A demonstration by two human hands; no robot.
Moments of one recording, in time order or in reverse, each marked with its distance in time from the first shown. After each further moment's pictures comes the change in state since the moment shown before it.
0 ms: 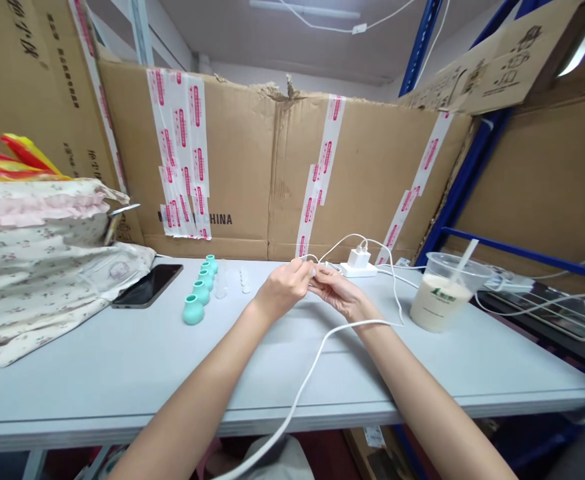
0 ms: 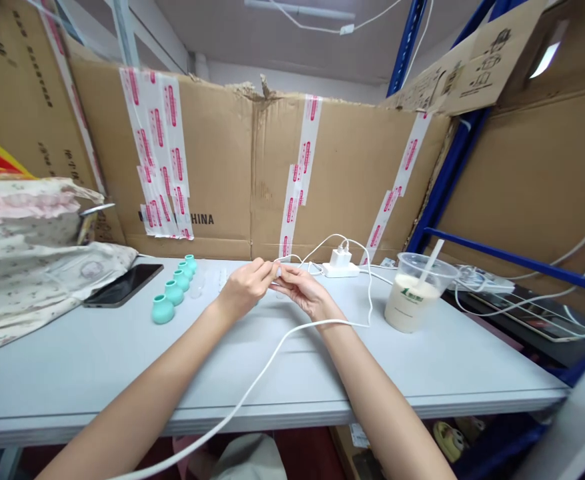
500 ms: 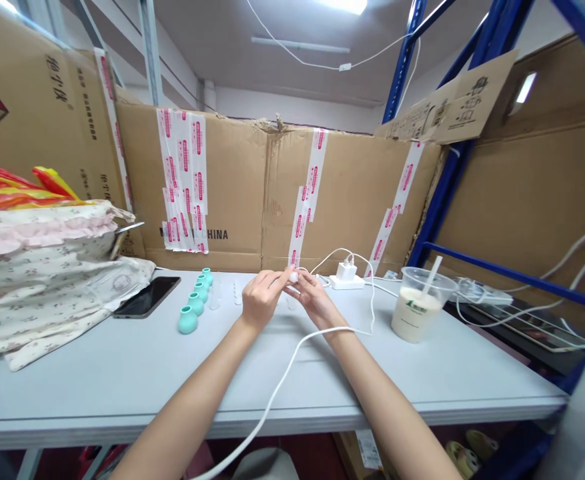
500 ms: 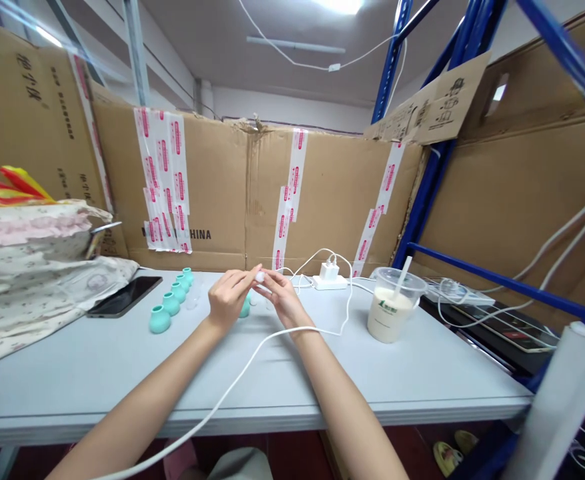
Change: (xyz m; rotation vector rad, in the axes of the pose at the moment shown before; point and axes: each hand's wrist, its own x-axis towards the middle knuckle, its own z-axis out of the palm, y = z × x) left_hand -0.008 0.004 0.006 -0.135 0.304 -0.333; right_hand -0.005 0.001 0.027 0.022 0.017 -0.266
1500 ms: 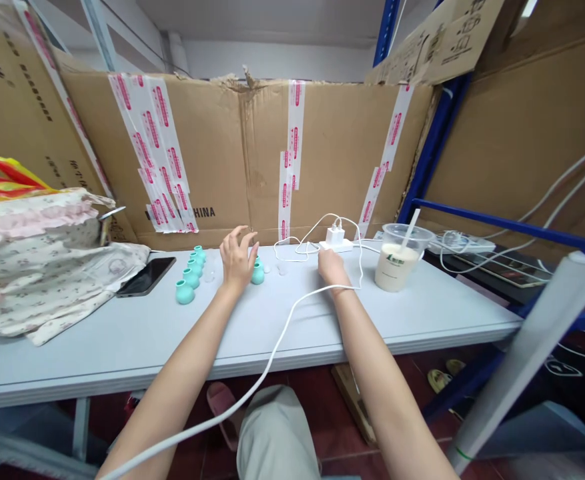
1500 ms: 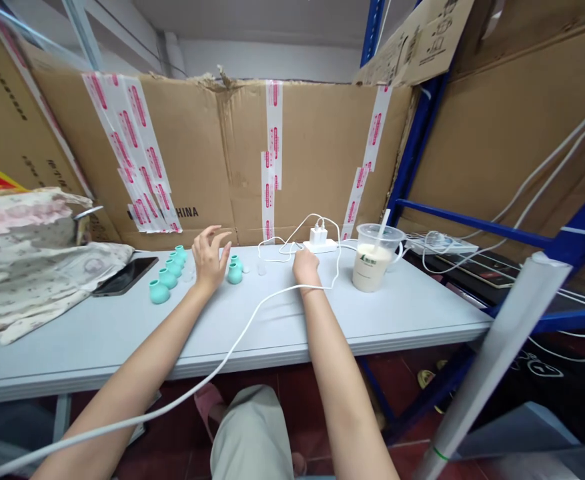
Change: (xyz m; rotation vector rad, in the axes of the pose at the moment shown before) left_hand -0.009 -0.021 0.005 -0.028 -0.198 -0.324; right_hand -0.006 -0.021 -0.067 -2.043 0.351 0.443
